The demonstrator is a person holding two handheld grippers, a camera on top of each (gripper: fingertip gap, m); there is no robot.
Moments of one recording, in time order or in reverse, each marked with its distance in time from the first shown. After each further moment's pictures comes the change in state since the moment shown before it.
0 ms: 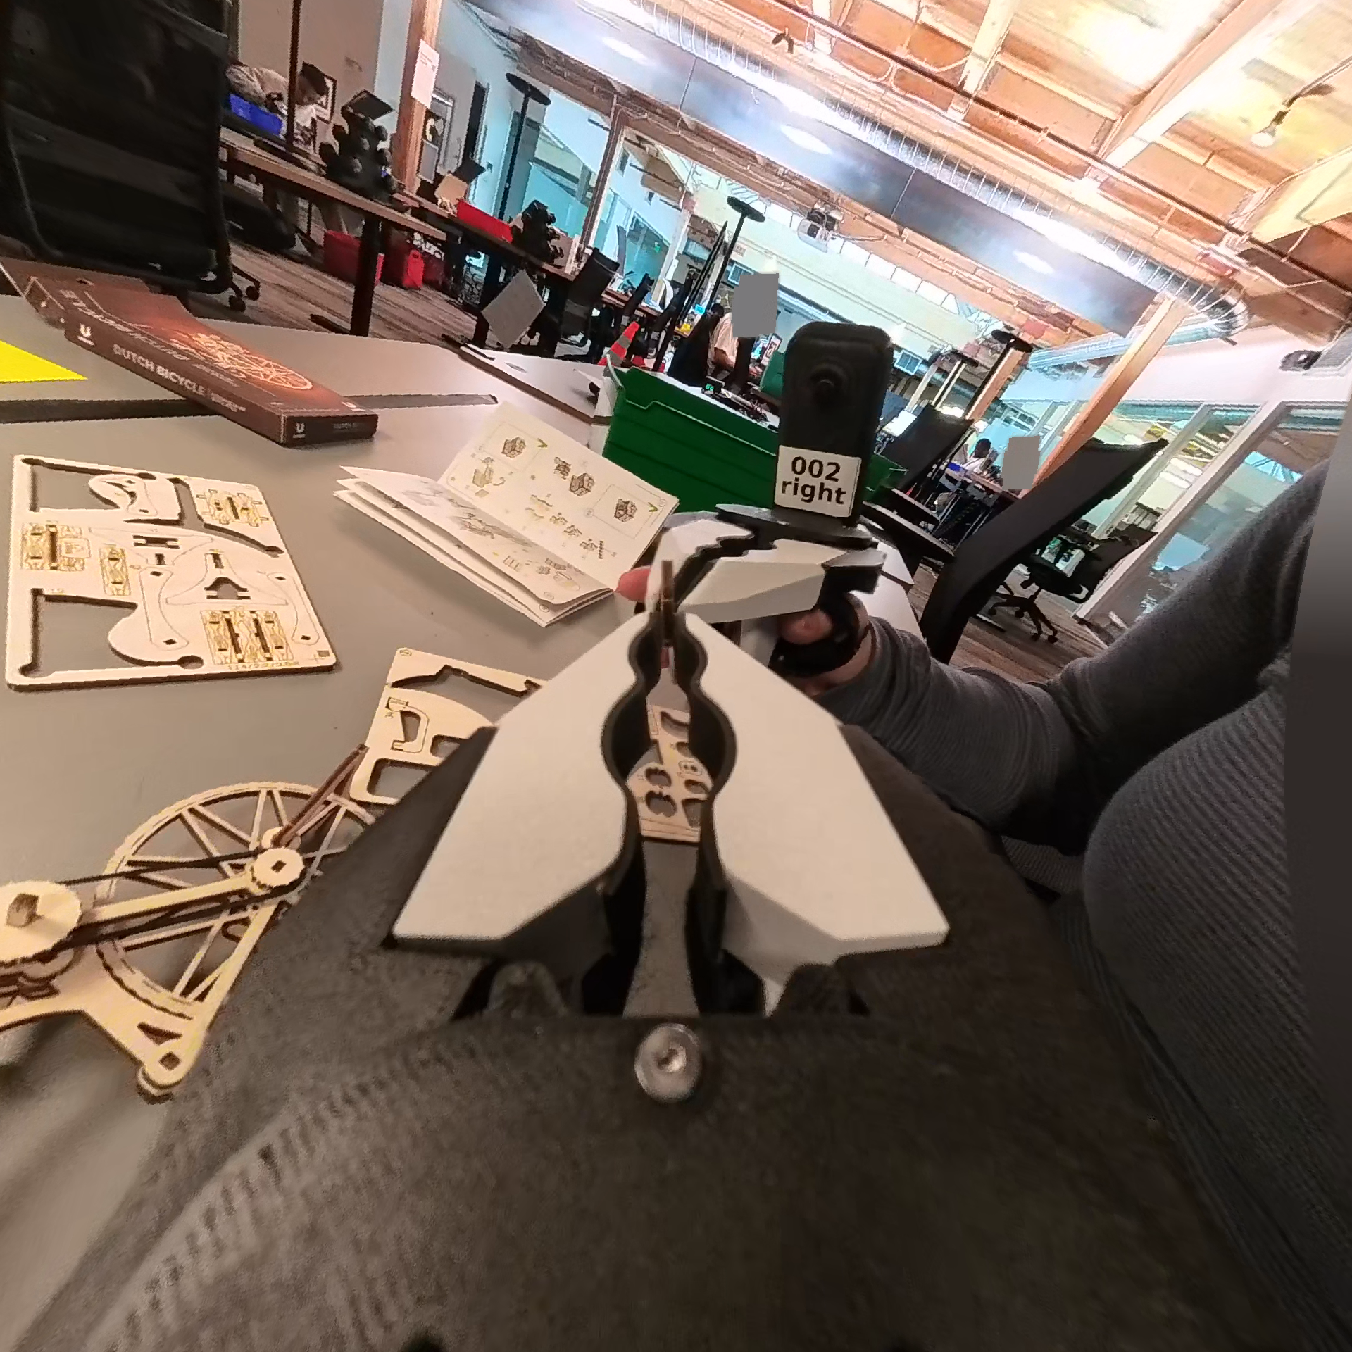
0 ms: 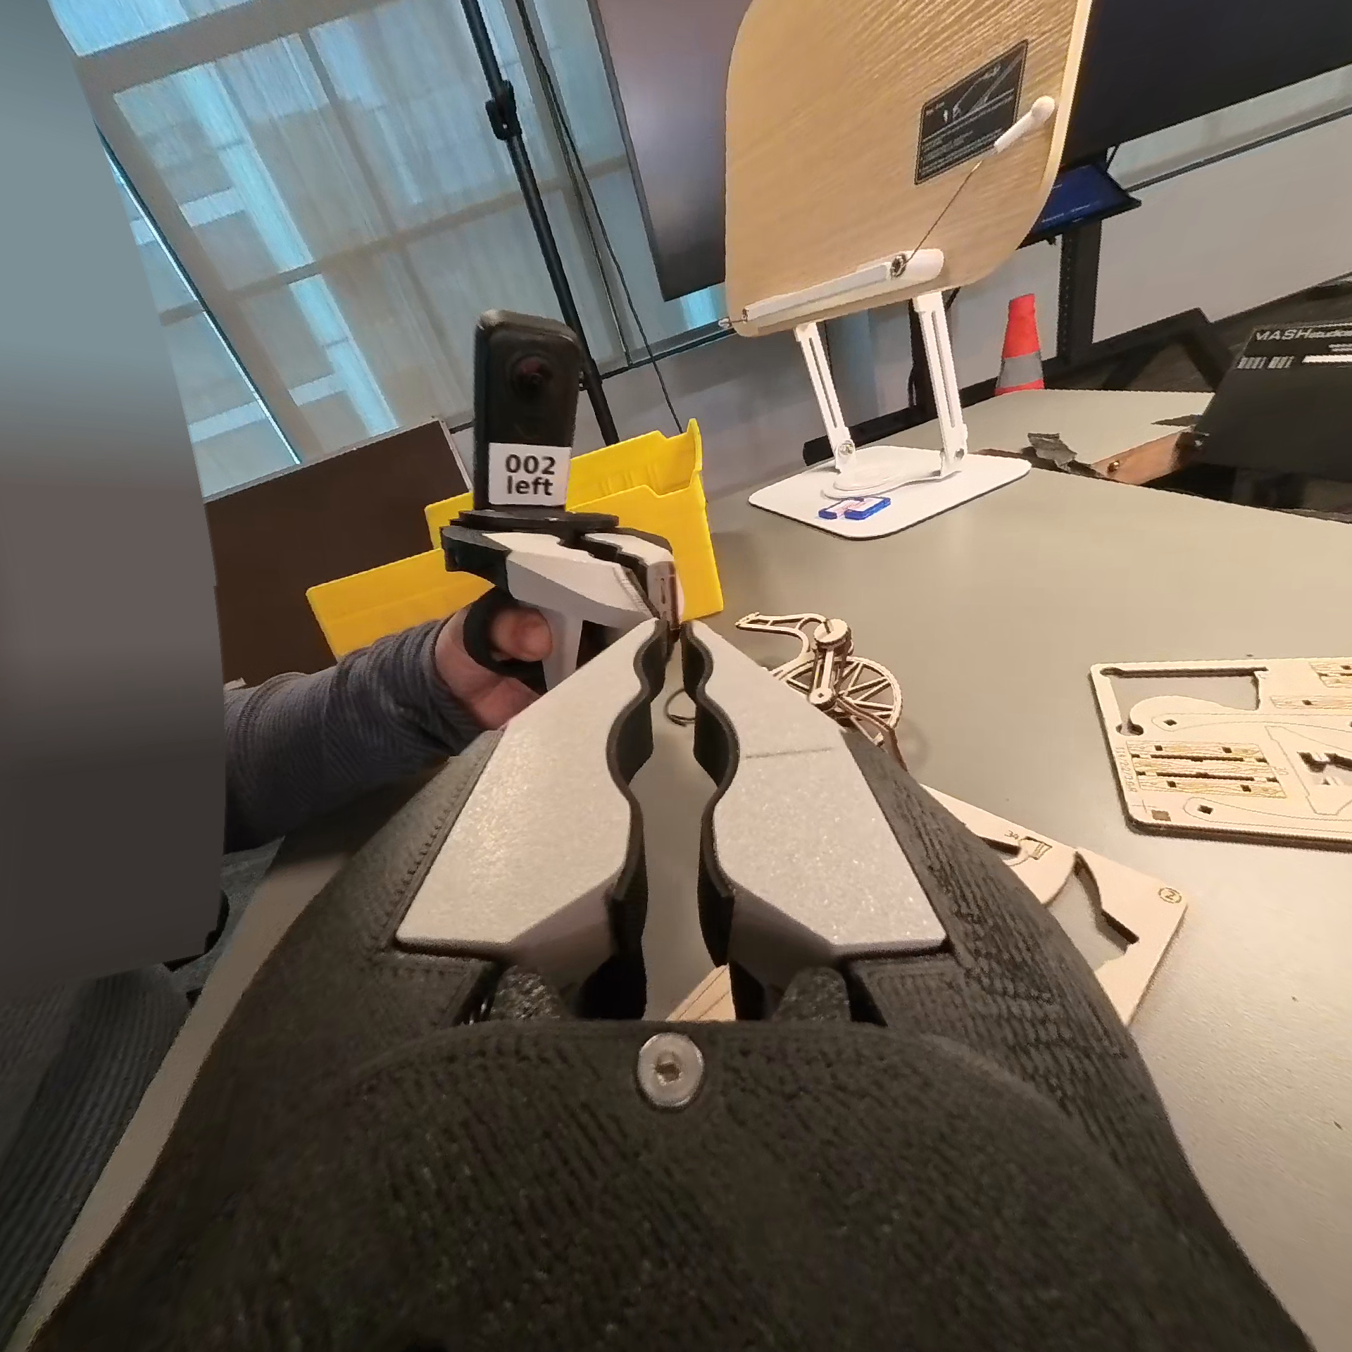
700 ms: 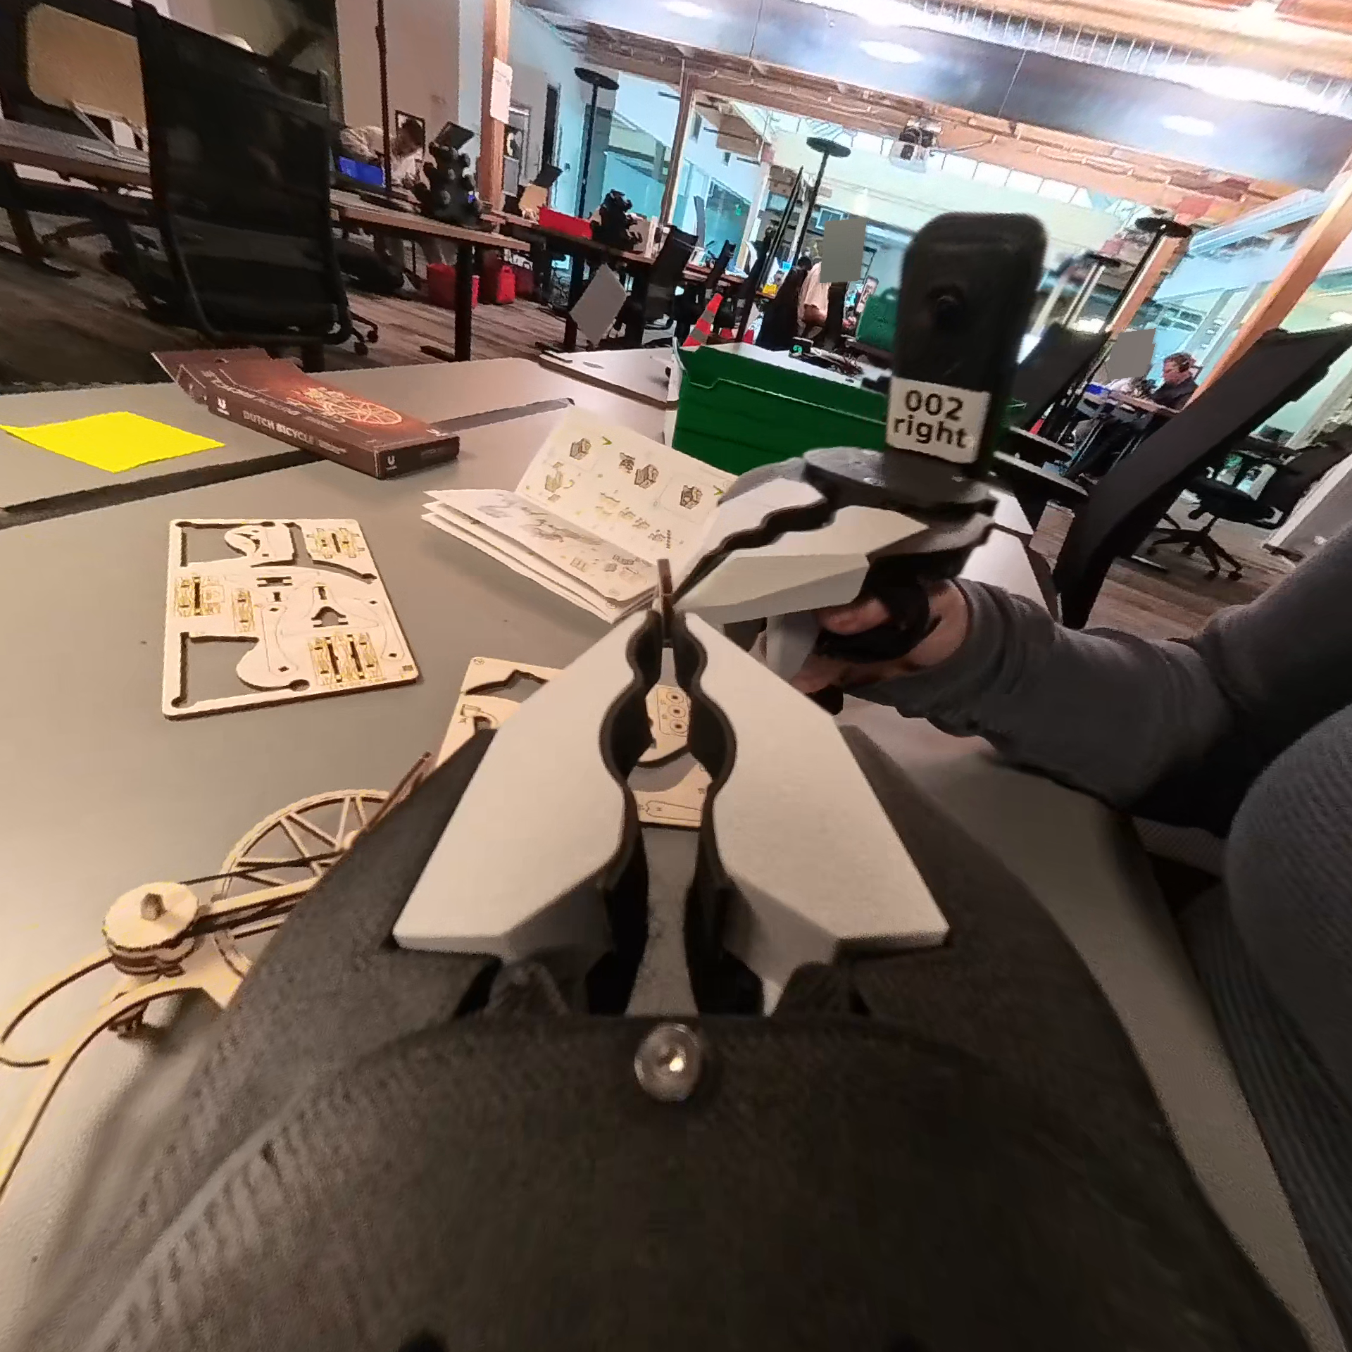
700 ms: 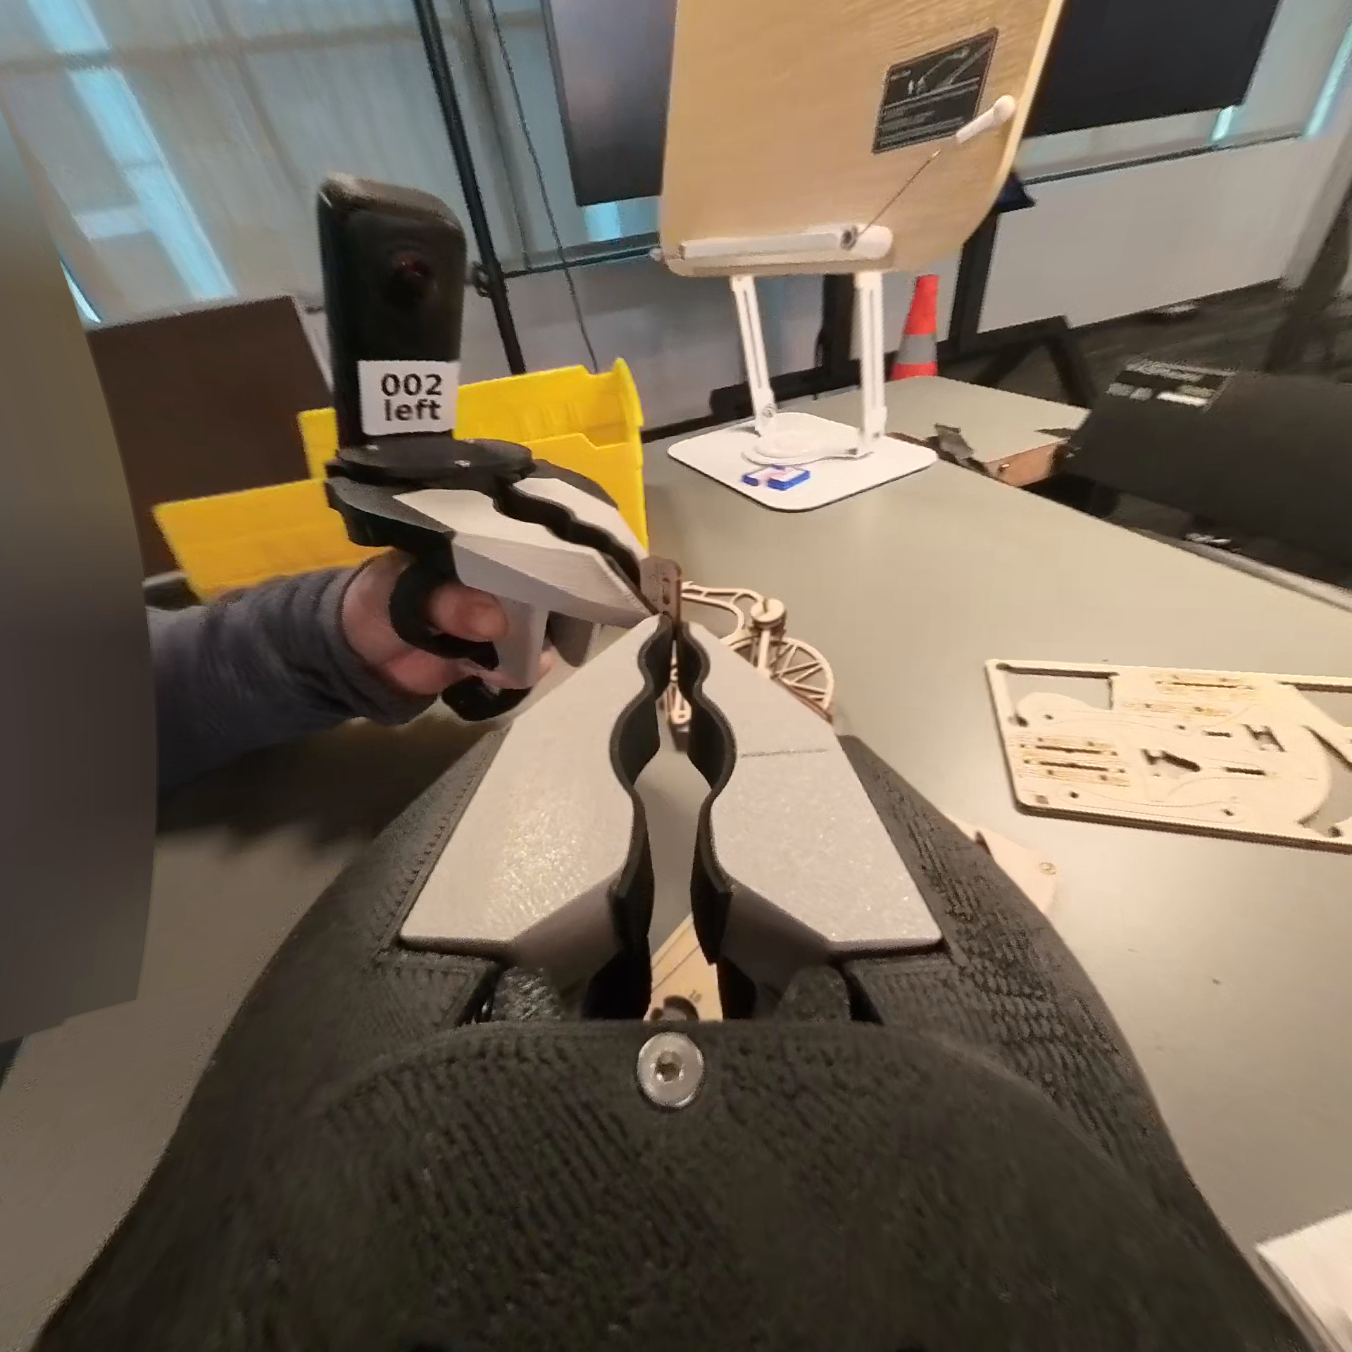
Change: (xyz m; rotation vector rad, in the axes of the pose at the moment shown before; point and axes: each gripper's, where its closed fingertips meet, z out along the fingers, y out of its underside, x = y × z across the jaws) left arm -0.004 0.001 0.000 -0.036 -0.128 0.168; right arm 0.004 0.003 0.001 -0.103 0.143 -0.159
